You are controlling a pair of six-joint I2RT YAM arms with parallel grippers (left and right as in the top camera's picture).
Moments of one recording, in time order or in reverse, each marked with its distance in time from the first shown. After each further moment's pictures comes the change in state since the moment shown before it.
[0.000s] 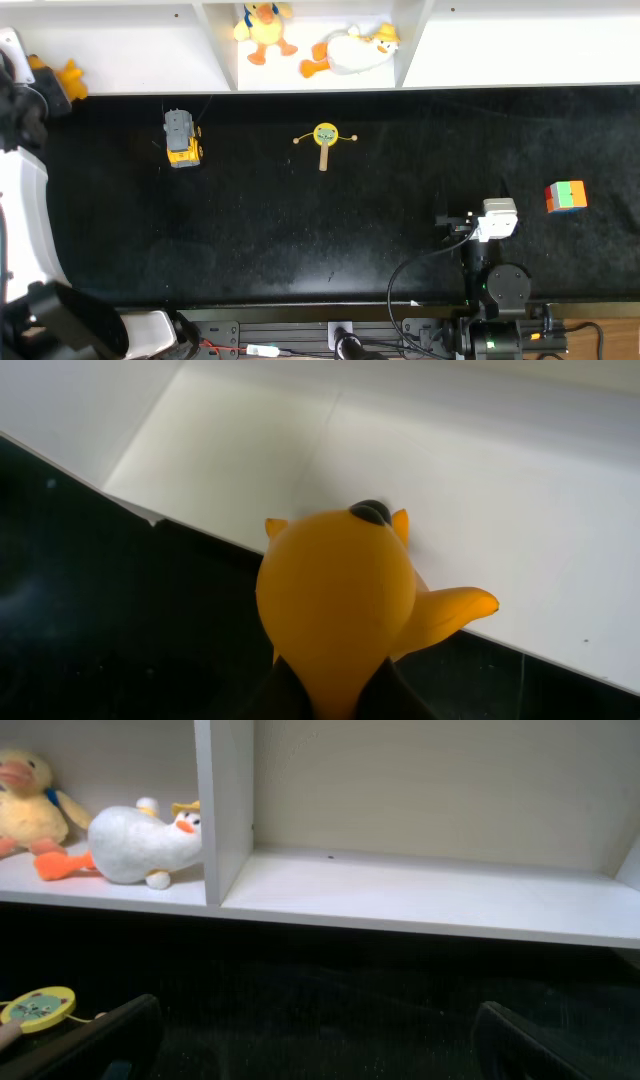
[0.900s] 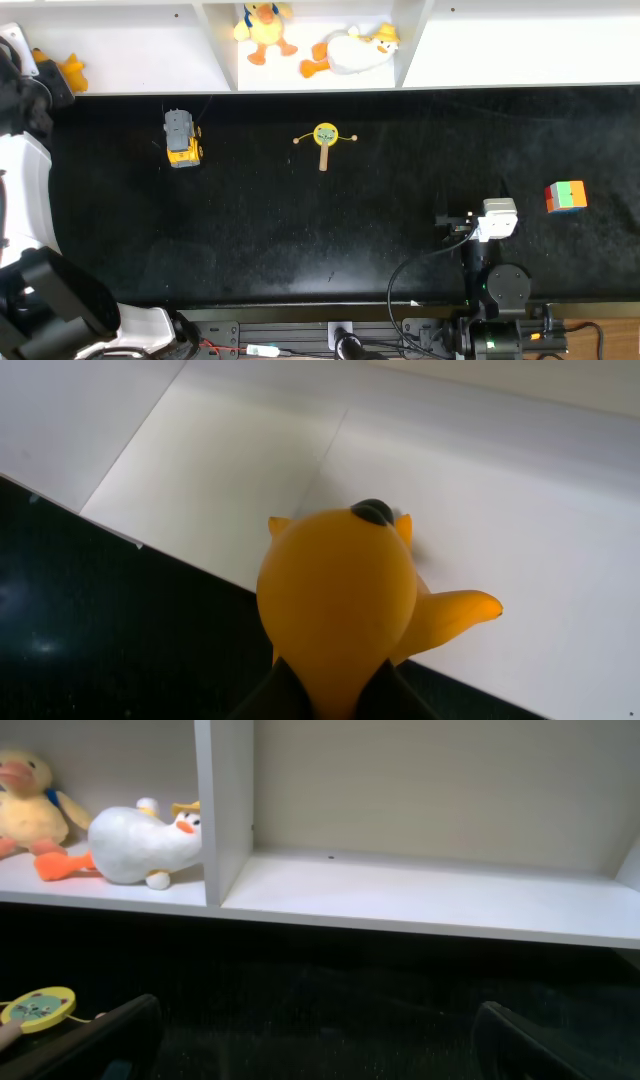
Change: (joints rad) left arm 0.000 0.092 0.006 0.123 -0.005 -0.019; right arm 0.000 0.000 0.000 0.000 0.000 0.000
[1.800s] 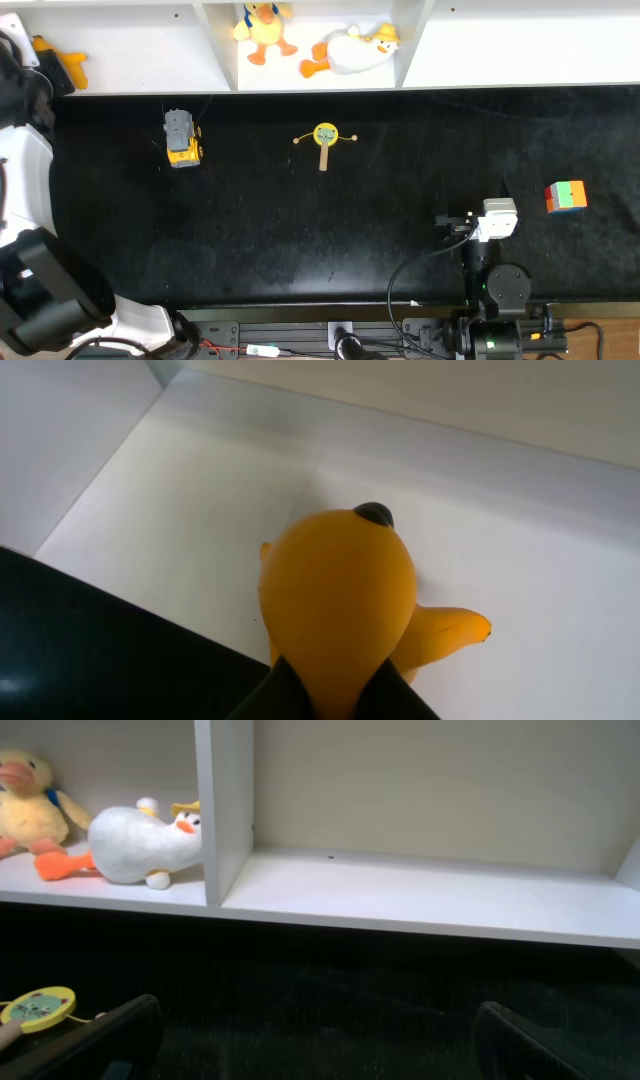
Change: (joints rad) left arm 0.000 0.069 0.013 0.111 0.062 -0.015; right arm 0.000 0.000 0.000 0.000 0.000 0.000
